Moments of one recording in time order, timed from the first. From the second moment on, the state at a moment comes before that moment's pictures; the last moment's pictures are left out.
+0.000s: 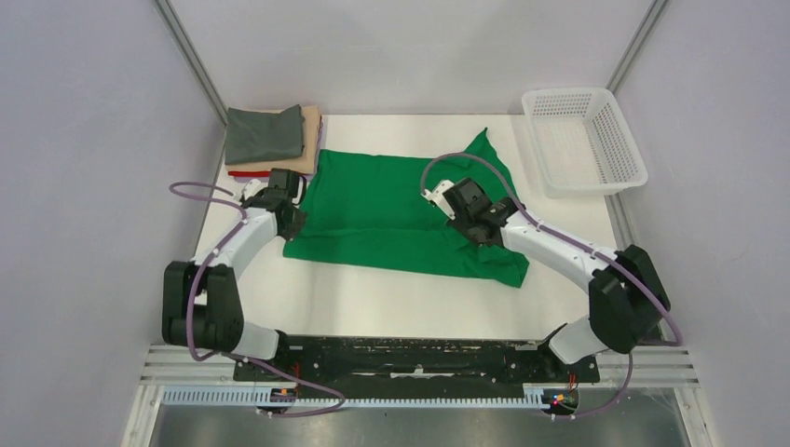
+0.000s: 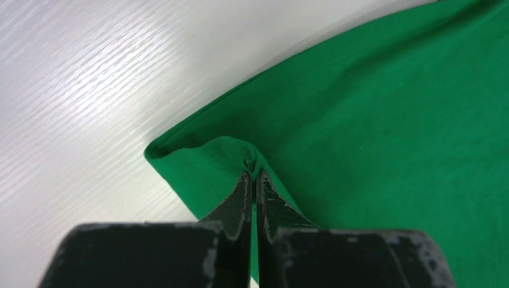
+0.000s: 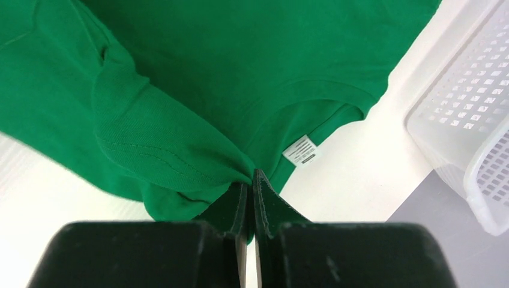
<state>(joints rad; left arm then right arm) -0.12 1.40 0.90 -0.59 -0.35 -1.05 0.67 1.47 1.04 -0.62 0.37 -0.29</state>
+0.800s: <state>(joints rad) -0.12 1.71 1.25 -0.59 -0.34 -0.89 0.47 1.80 1.29 -0.28 0.56 -0.67</state>
